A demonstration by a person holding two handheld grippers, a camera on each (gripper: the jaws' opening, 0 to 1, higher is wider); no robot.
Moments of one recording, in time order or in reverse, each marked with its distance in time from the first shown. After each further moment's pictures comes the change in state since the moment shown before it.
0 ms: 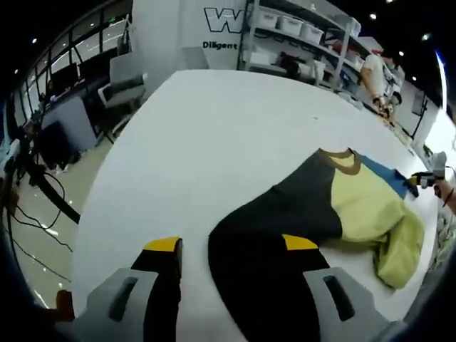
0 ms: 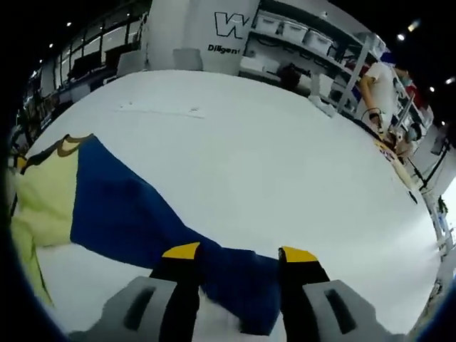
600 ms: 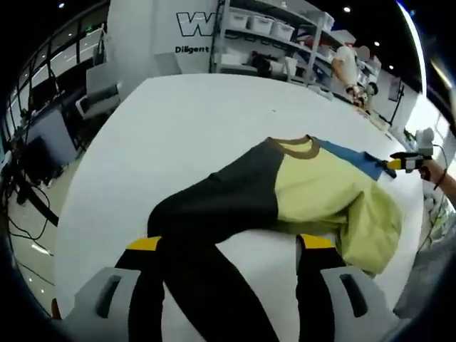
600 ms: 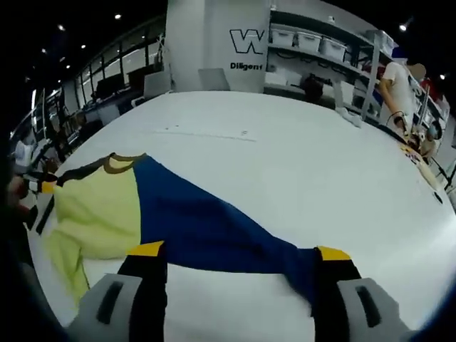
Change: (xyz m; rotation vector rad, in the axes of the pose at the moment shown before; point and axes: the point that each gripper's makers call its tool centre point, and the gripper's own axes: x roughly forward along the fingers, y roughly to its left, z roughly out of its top) left arm -0.017 -0.050 -0.014 0.074 -0.018 -0.125; right arm -0.037 0.084 0.014 0.018 -0.081 0.220
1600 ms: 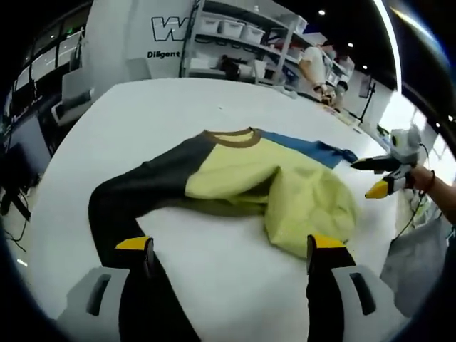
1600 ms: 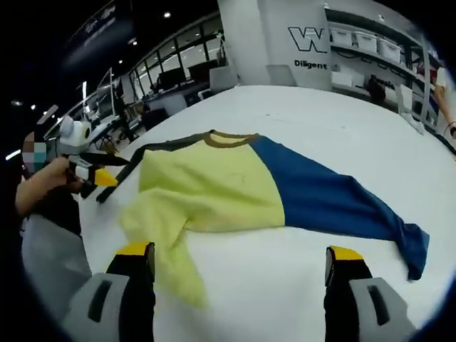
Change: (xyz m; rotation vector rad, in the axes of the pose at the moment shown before) left arm -0.019 -0.085 -0.027 0.045 -0.028 -0.169; right arm -0.035 0.146 -0.046 -0.109 0.026 0.379
